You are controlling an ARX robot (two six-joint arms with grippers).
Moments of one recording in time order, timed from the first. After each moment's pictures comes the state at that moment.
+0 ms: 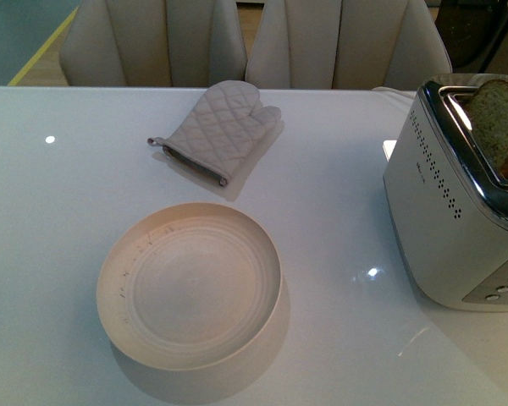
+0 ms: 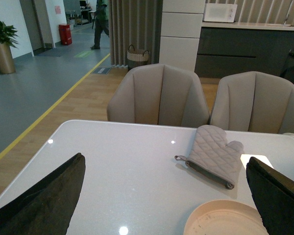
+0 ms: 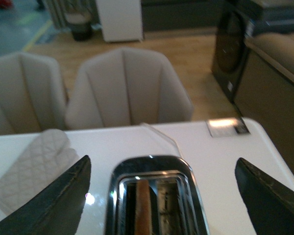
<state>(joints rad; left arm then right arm) 0.00 0.01 0.01 0.00 0.00 -0.01 0.02 1.10 0.69 0.24 0.09 0.05</state>
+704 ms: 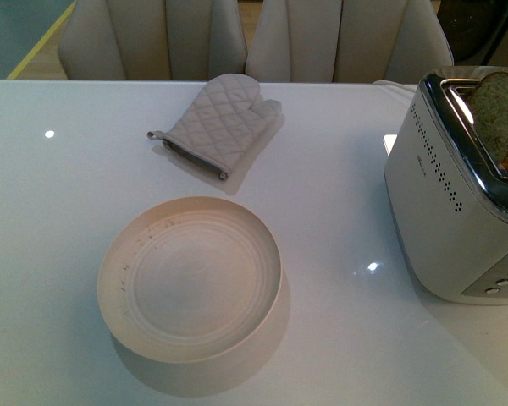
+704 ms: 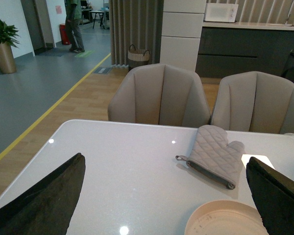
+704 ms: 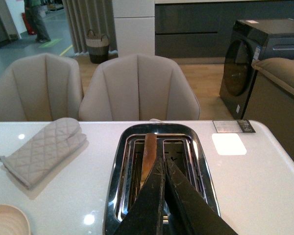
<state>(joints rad) 0.00 0.01 0.01 0.00 0.00 -0.01 0.00 0.70 0.12 0.58 0.00 0.01</state>
